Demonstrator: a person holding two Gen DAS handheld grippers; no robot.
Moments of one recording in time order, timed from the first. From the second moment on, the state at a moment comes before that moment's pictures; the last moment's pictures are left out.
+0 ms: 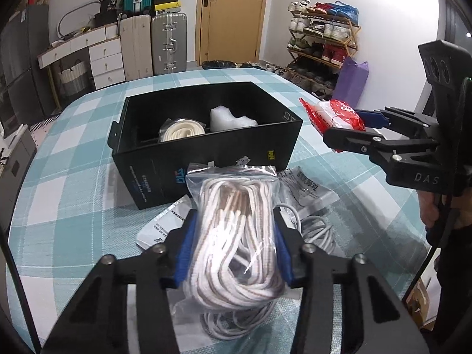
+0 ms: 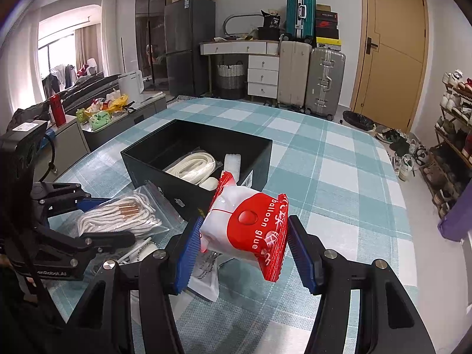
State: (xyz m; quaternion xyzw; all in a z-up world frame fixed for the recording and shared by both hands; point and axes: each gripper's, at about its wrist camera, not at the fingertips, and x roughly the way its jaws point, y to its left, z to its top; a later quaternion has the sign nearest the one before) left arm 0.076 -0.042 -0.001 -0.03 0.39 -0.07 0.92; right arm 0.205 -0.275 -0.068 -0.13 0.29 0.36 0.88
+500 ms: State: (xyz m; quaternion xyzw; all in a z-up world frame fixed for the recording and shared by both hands) left arm 0.067 -0.022 0.015 -0.06 0.35 -0.06 0.93; right arm 0.195 -0.272 -0.056 -0.13 0.27 0.38 0.88
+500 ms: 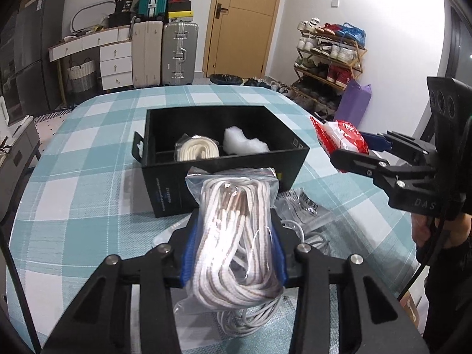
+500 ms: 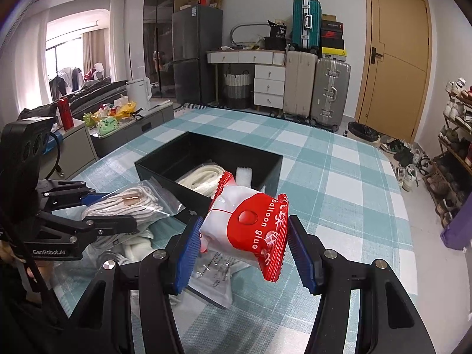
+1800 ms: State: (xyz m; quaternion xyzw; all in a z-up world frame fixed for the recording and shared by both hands) left arm 0.135 0.020 0.046 -0.09 0.34 -0.03 0.93; right arm 0.226 -0.214 -0.044 -0.13 0.29 0.39 0.86
